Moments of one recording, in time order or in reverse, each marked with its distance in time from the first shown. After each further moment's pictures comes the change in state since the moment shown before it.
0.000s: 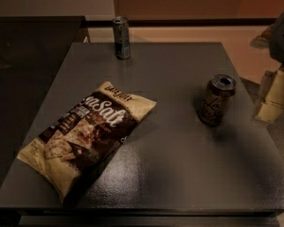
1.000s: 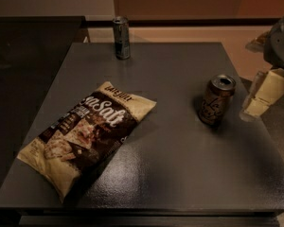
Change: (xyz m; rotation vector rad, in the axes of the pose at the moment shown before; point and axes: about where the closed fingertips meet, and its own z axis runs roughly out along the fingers) arm 0.003 -0.026 0.031 0.006 -0.119 0.053
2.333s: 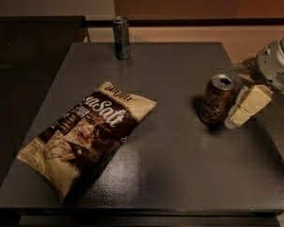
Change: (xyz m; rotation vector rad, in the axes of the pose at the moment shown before) arm 0.007 -0.003 0.065 -0.130 -0.188 0.082
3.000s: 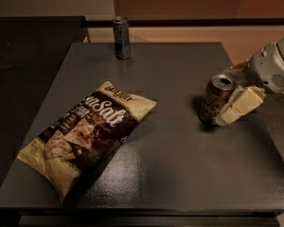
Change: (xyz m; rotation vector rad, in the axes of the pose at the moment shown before) arm -0.013 0.008 0.009 -0.043 -0.078 -0.002
